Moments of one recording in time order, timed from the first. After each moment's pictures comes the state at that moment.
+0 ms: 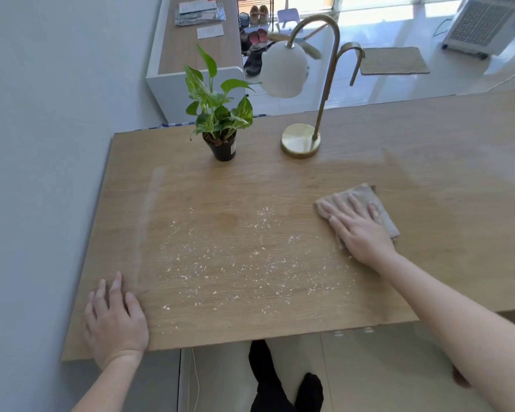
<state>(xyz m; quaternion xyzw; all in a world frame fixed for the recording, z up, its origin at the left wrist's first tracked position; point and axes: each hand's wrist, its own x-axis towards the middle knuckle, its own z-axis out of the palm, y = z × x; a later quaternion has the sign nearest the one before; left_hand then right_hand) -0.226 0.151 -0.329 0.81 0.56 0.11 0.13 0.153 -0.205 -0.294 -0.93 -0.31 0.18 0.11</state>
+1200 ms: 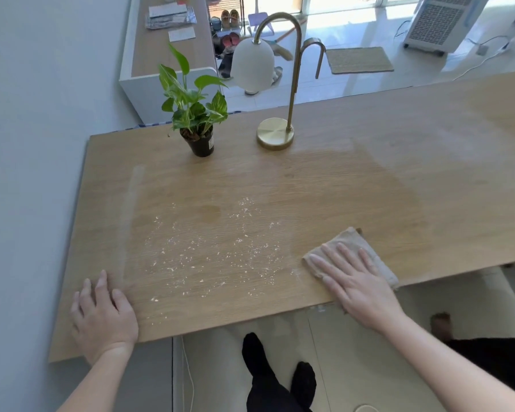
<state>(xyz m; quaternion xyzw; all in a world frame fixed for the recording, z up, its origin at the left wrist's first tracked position) -0.231 0.149 -0.330 0.82 0.55 0.12 0.13 0.007 -0.291 -0.291 -0.93 -0.33 0.16 0.06</state>
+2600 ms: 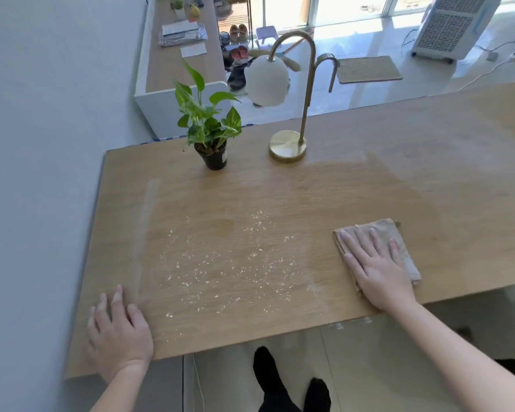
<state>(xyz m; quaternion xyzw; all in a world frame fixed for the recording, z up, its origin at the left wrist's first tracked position) -0.229 0.149 -0.326 0.82 0.55 0.11 0.13 0.061 -0.271 -0.299 -0.96 -0.21 0.16 0.08</state>
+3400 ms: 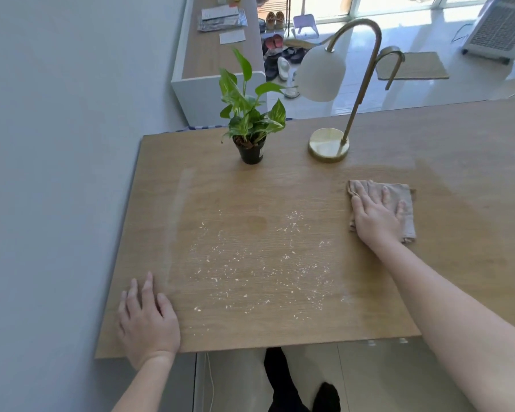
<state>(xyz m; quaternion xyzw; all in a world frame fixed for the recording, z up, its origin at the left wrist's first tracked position) -0.226 0.153 -0.325 0.81 0.56 0.10 0.13 0.158 -0.134 -0.293 -0.97 -0.11 0.15 0.15</state>
